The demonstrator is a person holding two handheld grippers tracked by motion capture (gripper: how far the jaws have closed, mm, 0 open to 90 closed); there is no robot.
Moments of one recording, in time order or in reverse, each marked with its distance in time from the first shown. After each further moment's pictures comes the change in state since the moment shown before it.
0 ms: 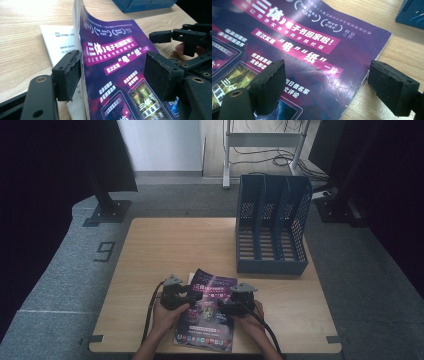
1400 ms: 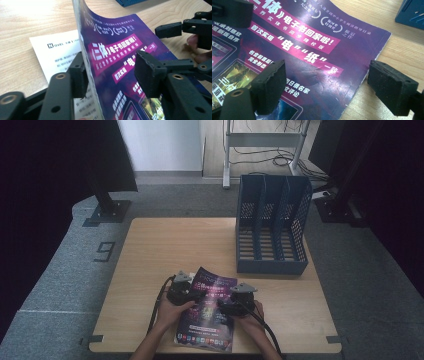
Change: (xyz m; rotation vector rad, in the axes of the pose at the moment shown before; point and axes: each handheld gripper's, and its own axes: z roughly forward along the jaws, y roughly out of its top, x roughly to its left) left arm -0.001 0.014 0.022 0.069 0.026 0.114; right arm 0.000 -0.001 -0.001 -0.002 -0.003 -0.002
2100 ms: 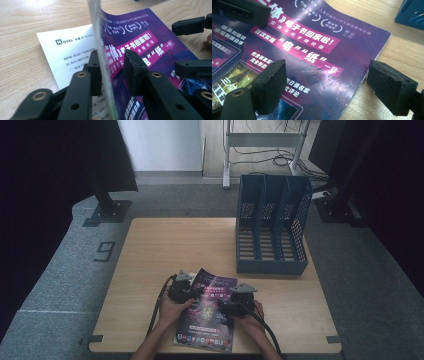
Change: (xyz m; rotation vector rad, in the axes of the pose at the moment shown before) left arm 0.009 -0.003 0.013 0.022 0.037 -0.008; right arm 0.000 0.000 0.000 -0.002 -0.001 -0.002
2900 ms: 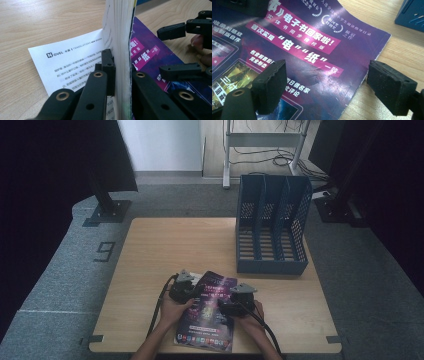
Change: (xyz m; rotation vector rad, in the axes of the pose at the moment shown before) left arm -0.010 0.005 -0.007 -0.046 -0.026 0.058; right arm 0.000 0.000 -0.001 -0.002 0.000 -0.013
